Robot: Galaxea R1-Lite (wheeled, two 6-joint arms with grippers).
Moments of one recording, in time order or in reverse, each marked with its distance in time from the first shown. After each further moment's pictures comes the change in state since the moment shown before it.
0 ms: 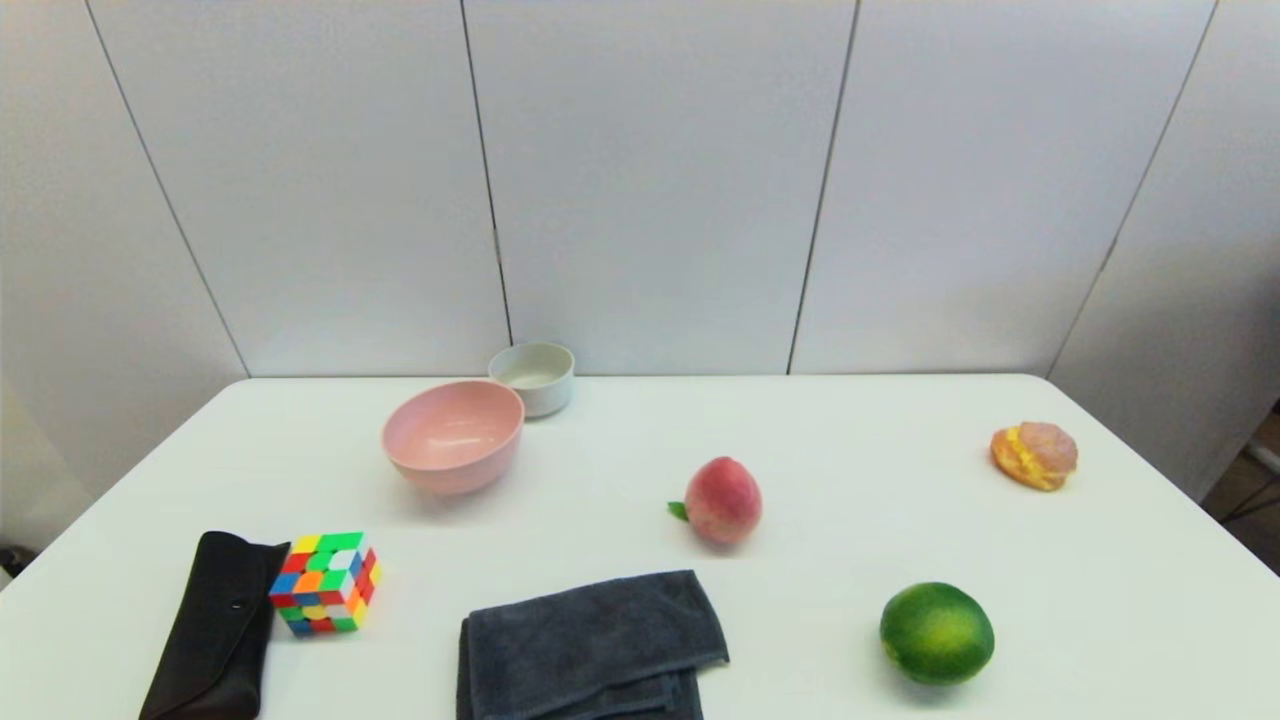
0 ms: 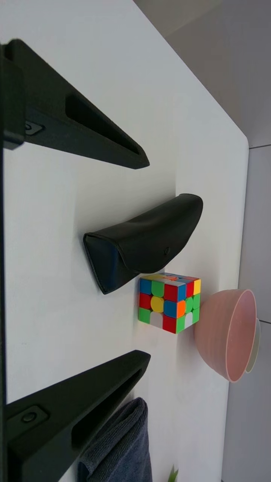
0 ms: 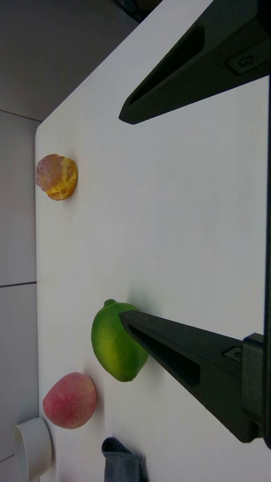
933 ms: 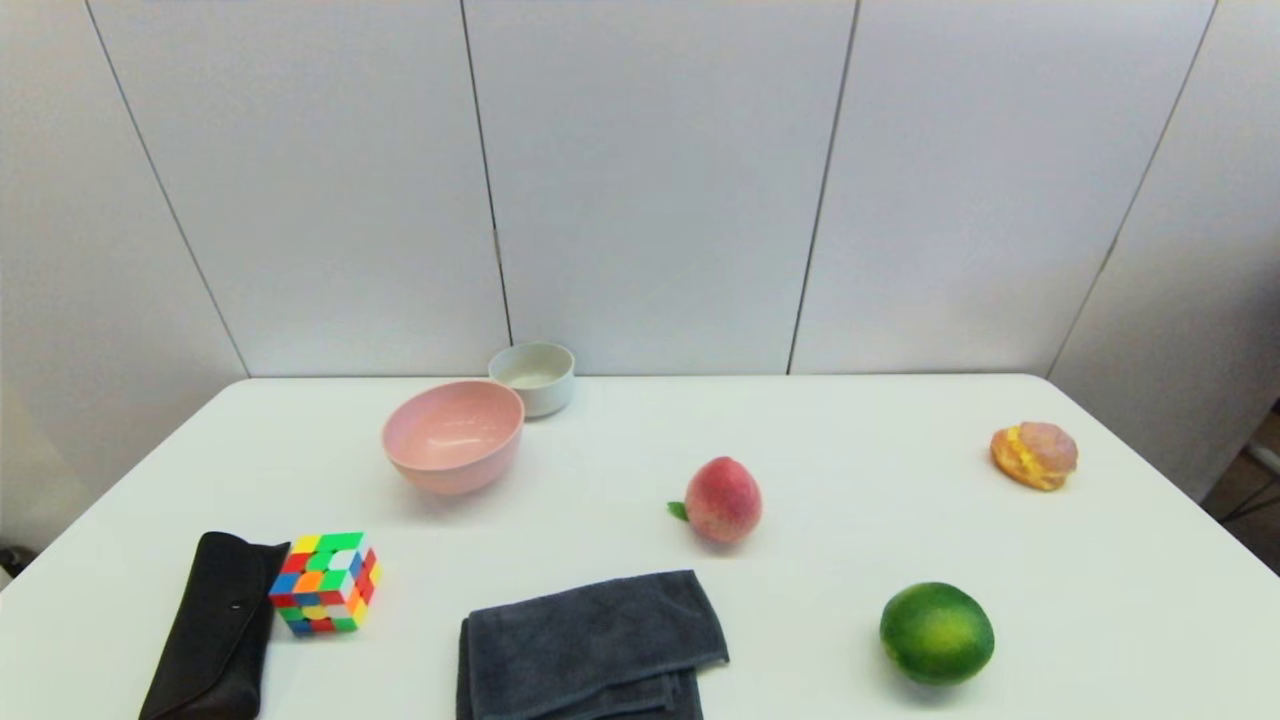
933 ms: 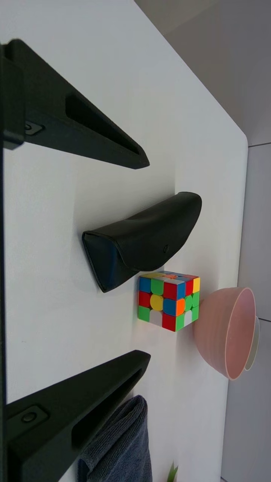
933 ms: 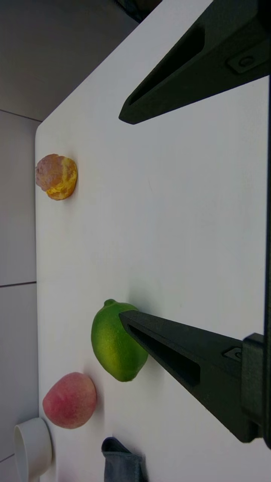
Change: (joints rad) left arm 0.000 0.000 0.000 -0.002 -0.004 0.001; right arm 0.000 0.000 0.000 0.000 0.000 0.000
